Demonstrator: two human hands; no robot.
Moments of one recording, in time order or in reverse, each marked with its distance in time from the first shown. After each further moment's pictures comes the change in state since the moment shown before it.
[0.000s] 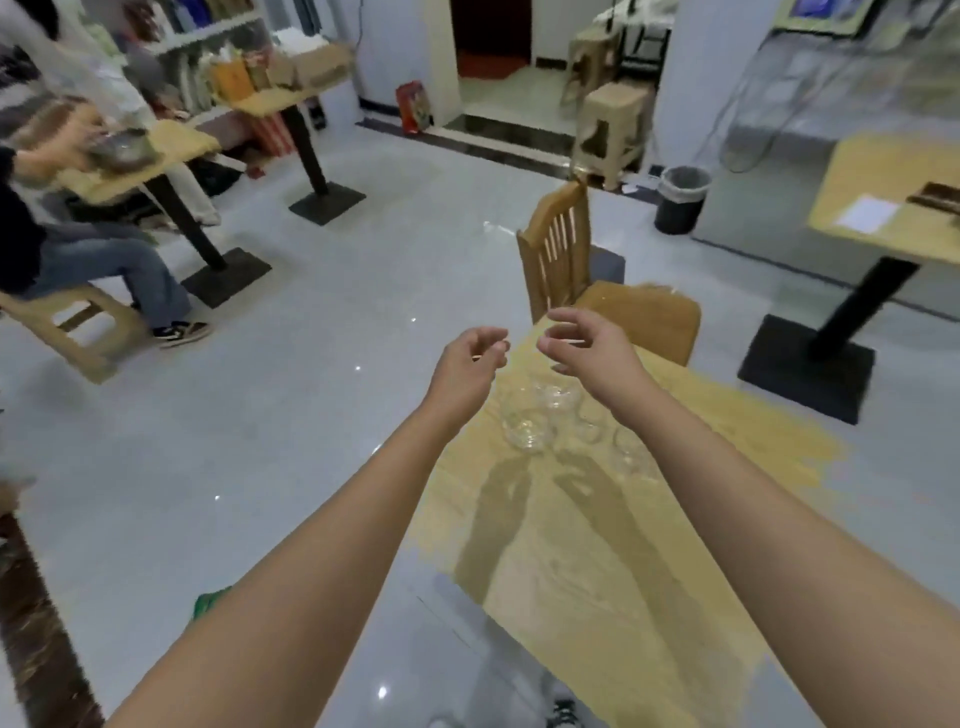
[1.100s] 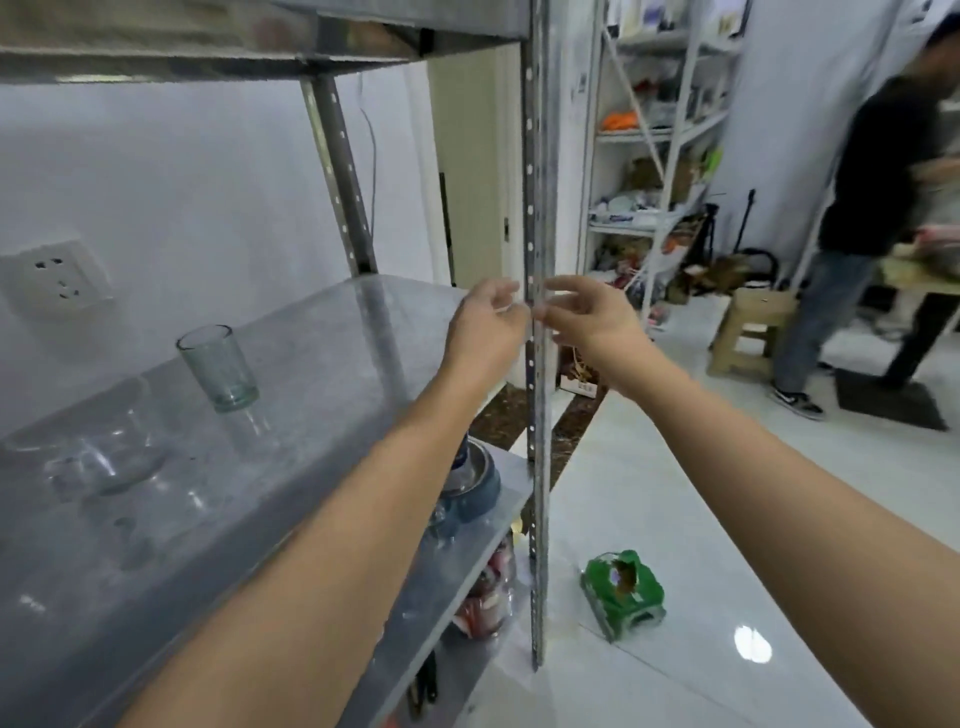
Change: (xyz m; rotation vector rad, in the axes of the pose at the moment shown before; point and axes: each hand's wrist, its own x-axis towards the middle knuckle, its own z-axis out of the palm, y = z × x) left_hand -0.554 0.005 -0.472 0.145 1.588 -0.172; right_hand -0.390 -0.232 0.624 -0.028 -1.344 -0.648
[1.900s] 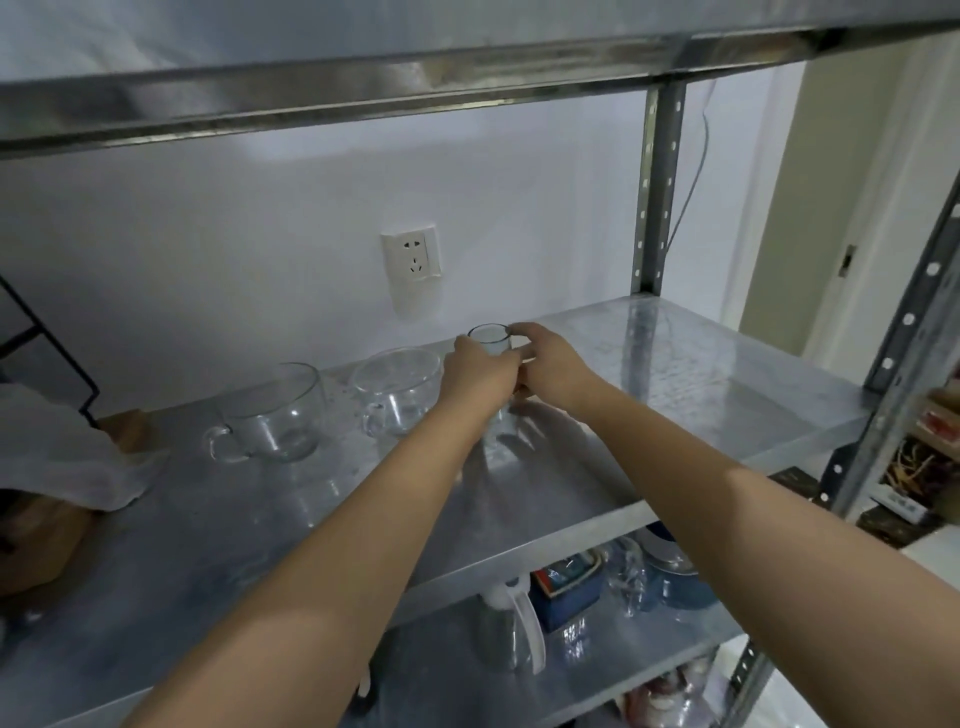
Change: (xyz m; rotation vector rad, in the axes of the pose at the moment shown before) left_hand -0.002 -0.060 -0.198 0.254 0.641 -0.491; right_hand 0.050 -0.071 0.277 0.127 -0.736 -0.126
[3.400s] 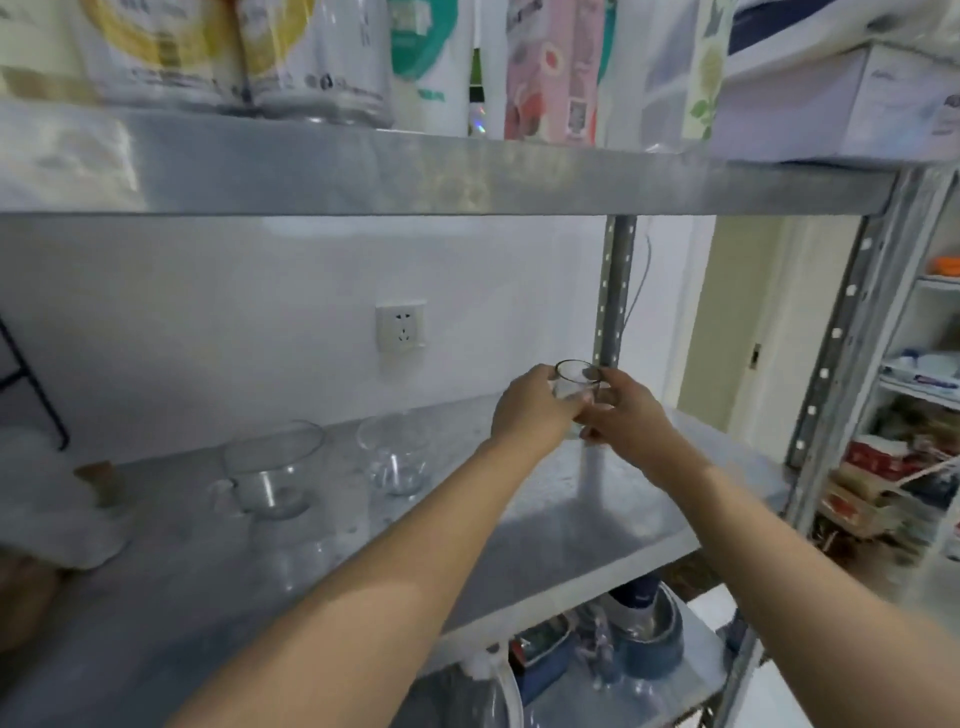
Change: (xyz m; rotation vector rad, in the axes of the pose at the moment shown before) left_hand -0.027 0.048 0.009 0.053 -0.204 0.396; right_hand -0.070 -0.041 -0.071 -0.045 0.289 0.010
